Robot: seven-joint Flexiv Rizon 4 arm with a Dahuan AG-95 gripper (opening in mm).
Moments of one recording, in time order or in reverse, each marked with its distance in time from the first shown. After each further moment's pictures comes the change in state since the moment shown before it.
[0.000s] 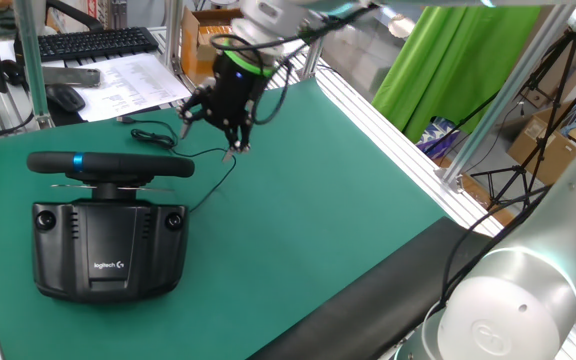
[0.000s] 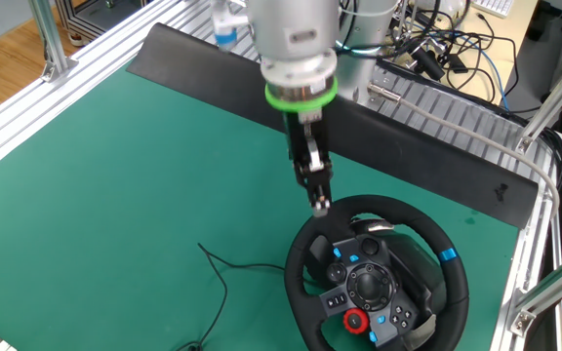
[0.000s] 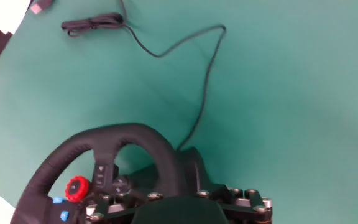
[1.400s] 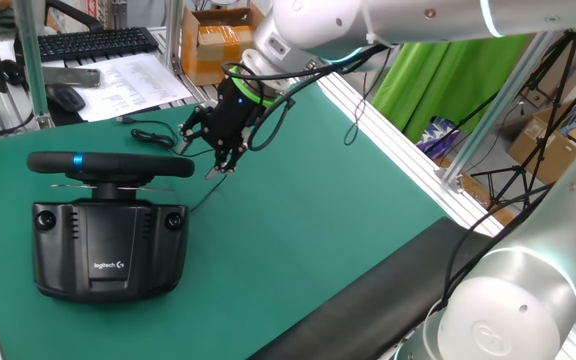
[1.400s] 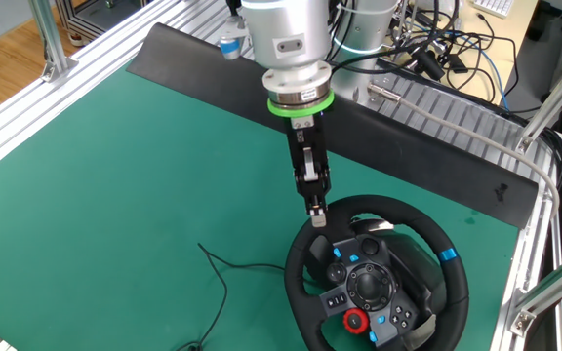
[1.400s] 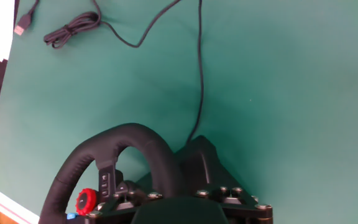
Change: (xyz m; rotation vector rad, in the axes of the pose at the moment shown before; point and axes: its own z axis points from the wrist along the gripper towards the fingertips) arm 0.001 -0.002 0.032 -0.116 0.011 0.133
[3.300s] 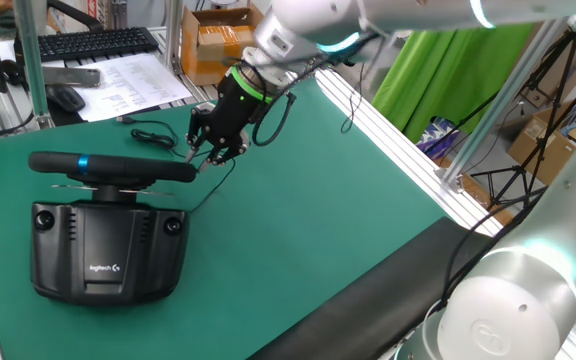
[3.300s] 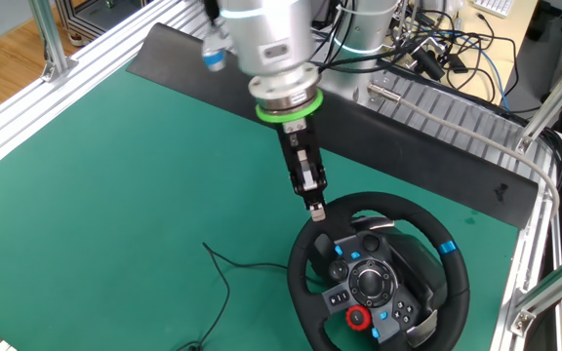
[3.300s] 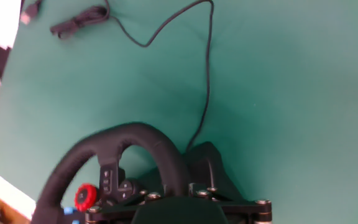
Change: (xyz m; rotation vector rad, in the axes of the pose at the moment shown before) arm -0.004 0.003 0.002 0.022 0.107 -0.132
